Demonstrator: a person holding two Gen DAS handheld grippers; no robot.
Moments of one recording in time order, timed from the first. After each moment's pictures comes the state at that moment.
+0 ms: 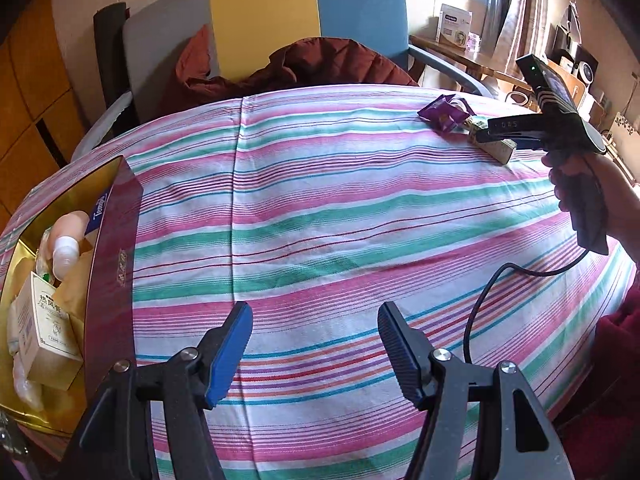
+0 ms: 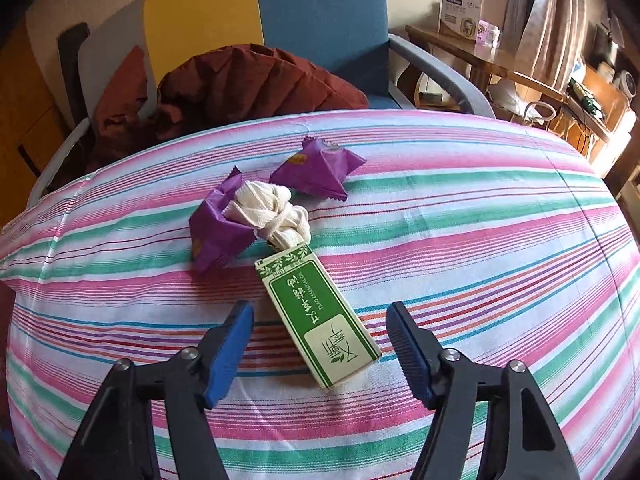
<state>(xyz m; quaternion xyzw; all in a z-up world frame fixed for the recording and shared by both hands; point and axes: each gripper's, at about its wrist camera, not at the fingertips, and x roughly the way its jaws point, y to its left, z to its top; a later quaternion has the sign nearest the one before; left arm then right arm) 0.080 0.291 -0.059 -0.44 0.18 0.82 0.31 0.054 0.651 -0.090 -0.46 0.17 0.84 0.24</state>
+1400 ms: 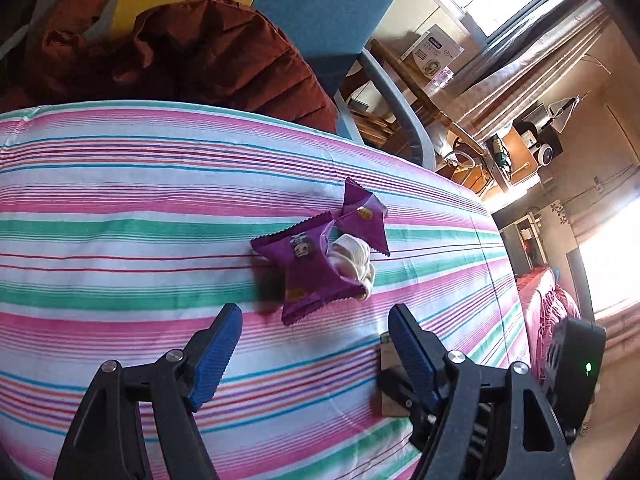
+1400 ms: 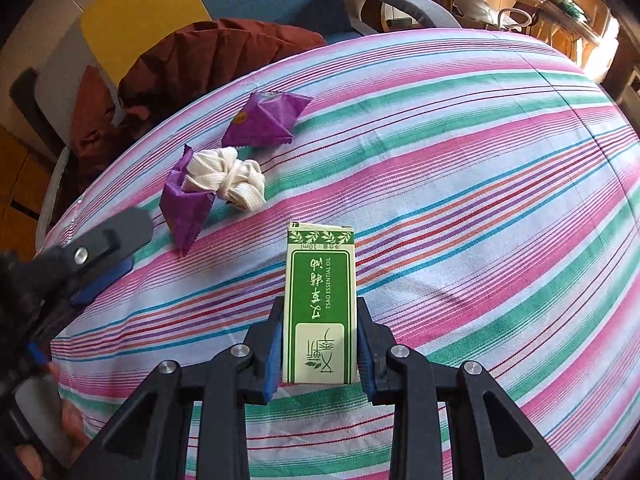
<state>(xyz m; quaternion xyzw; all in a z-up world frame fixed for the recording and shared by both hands) -0.043 0.565 -0.072 -0.56 -0.02 0.71 0.42 0.087 0.678 -0.093 -0.50 0.30 0.77 0.25</state>
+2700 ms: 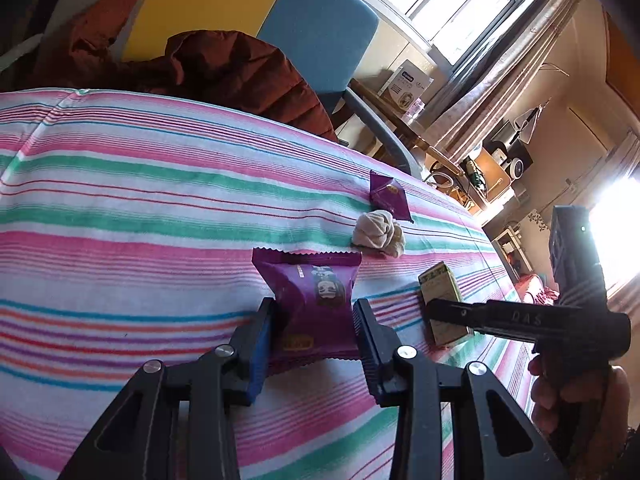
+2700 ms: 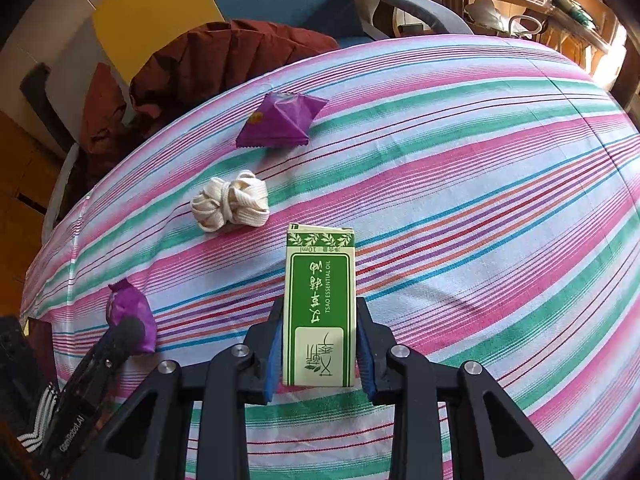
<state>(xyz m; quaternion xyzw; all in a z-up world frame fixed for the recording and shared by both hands) -0.019 0.458 -0.105 -0.46 -0.05 0.75 0.46 0.088 0.650 -0.093 -0.49 0.30 0.79 0.23</state>
